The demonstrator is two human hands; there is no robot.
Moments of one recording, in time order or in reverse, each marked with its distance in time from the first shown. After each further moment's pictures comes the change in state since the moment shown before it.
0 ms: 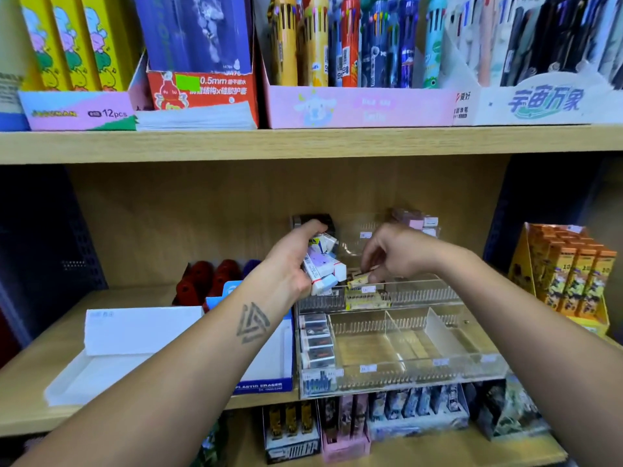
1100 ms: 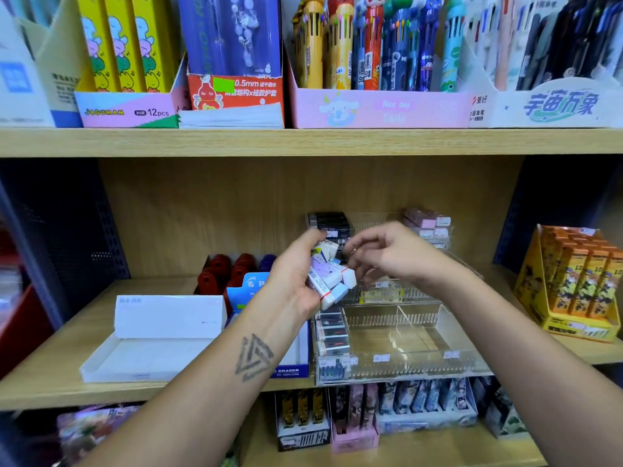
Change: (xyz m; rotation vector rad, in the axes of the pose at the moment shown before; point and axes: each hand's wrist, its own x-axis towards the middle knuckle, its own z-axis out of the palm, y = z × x) left_hand -0.023 -0.019 -0.025 -0.179 0.004 0.021; right_hand -0.032 -0.058 0.016 0.774 0.082 0.020
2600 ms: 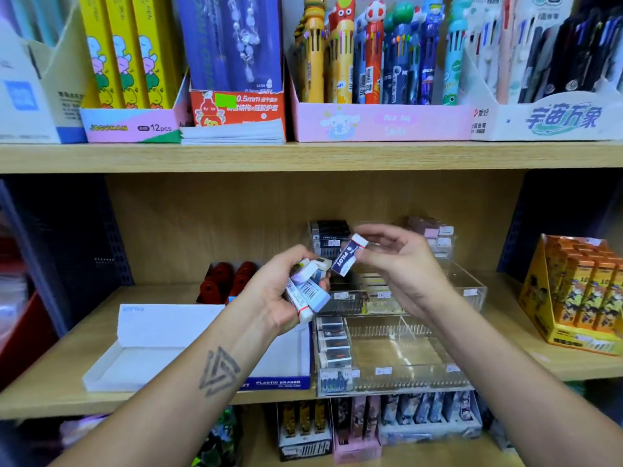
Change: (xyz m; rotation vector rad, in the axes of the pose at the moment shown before) left_hand -0.003 0.016 -0.025 -0.057 -0.072 -0.086; right_hand -0.003 0.005 0.018 0.654 0.309 -0.210
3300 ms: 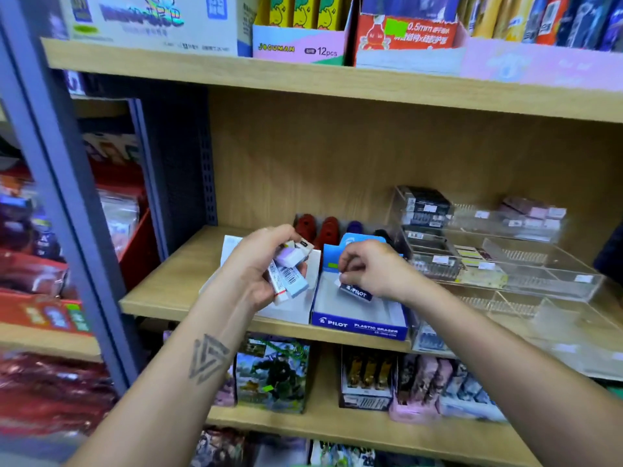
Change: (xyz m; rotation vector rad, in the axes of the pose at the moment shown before) left_hand -0.062 0.040 -0.149 0.118 0.253 0.263; right_hand -0.010 0.083 0.138 -1.047 -0.461 0.069
